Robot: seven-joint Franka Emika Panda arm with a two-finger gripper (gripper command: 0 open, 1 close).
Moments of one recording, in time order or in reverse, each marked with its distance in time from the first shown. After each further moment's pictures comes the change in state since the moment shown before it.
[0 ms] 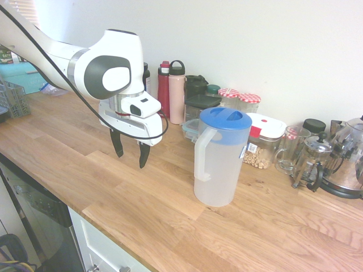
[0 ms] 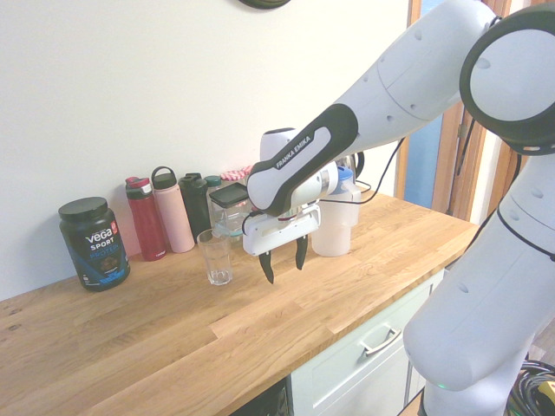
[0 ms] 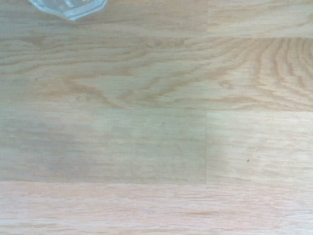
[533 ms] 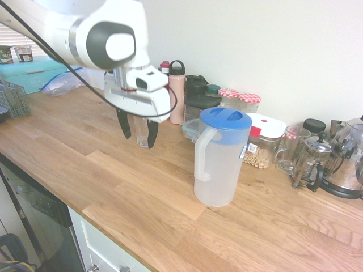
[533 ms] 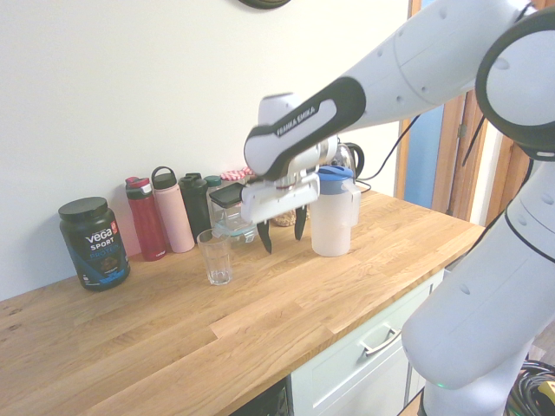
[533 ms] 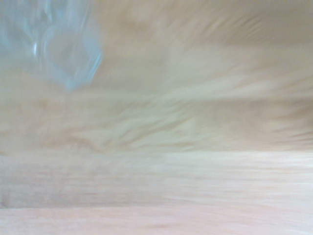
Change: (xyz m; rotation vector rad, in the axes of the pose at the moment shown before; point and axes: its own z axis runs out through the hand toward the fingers) arm 0.026 0.006 -0.106 0.015 0.079 0.035
